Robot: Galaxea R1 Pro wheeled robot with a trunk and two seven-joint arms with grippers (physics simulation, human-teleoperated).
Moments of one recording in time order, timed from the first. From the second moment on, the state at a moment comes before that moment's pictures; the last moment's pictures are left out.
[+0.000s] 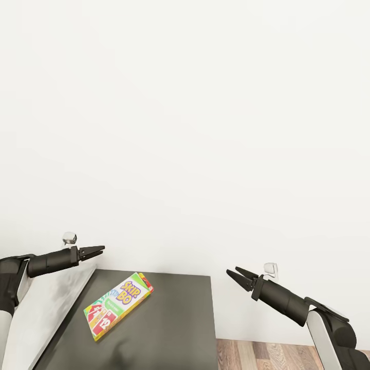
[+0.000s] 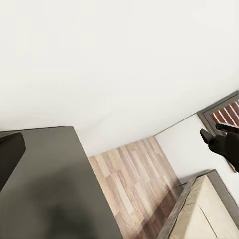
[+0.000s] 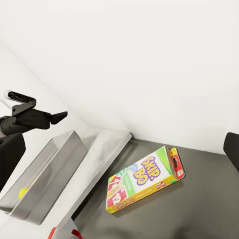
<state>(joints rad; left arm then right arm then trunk) -0.69 0.35 0.43 -0.86 -0.15 0.84 -1.56 -0.16 -0.07 -0.21 -1.58 -0.44 0.70 0.92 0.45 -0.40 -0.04</state>
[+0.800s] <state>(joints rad) -0.69 0.35 0.43 -0.86 -0.16 0.84 -1.56 -0.16 -0.07 -0.21 -1.58 -0.44 0.70 0.92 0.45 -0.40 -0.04</state>
